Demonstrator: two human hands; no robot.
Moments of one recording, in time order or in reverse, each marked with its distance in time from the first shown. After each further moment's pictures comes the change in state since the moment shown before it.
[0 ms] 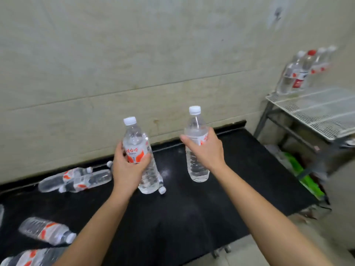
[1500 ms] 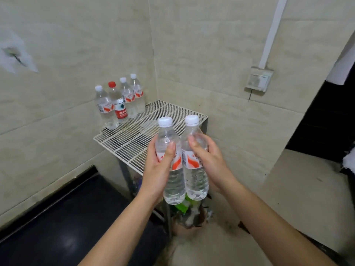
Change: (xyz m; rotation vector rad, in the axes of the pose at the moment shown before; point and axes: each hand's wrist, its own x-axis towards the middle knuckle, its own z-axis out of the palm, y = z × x) left_hand -0.237 0.231 0.634 -0.539 -0.924 0.060; right_hand 0.051 0.214 -0.583 0.496 0.424 0.111
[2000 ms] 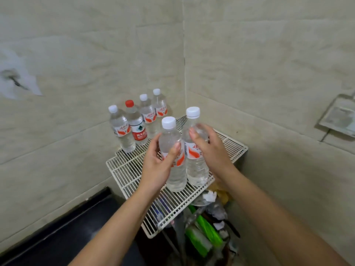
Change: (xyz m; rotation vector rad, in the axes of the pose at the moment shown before) left_hand 0.221 -0.019 -0.022 0.256 0.196 0.034; right_hand 0.256 -0.011 0.039 -0.114 -0.221 -0.068
